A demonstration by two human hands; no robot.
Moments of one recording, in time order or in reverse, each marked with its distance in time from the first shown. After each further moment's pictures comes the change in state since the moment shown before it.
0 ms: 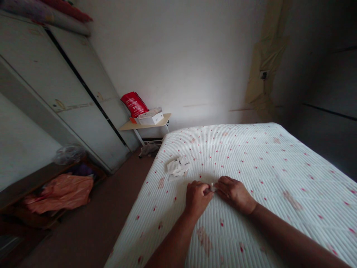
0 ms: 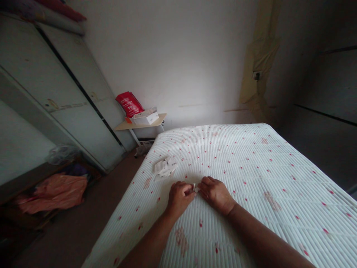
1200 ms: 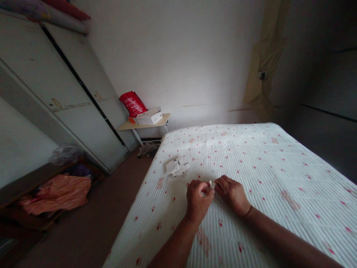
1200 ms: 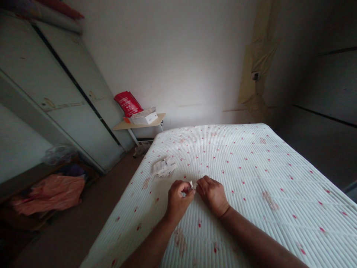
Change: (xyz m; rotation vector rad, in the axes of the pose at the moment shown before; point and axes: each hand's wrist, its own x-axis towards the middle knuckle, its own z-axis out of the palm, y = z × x) left_hand -0.004 0.016 -0.005 -0.283 0.239 -0.045; right_hand 0.004 -0.014 0.009 -0.025 0.207 0.252
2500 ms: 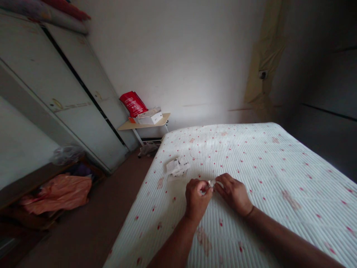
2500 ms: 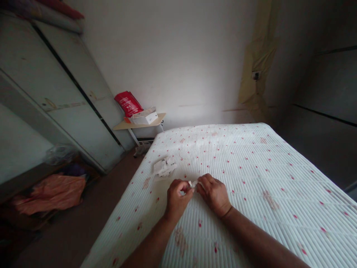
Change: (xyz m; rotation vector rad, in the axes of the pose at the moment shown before) left_hand 0.002 -0.004 -0.001 0.021 0.033 0.025; right_hand -0.001 0.002 -0.004 0.064 0.039 0.004
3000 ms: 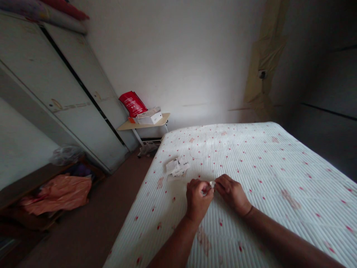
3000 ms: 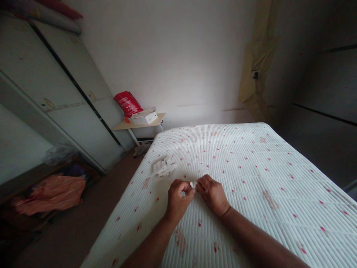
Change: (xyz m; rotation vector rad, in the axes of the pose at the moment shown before) left_hand -0.001 0.005 0.001 0.038 -0.012 0.028; right_hand 0.002 -0.002 0.002 0.164 -0.054 0.040
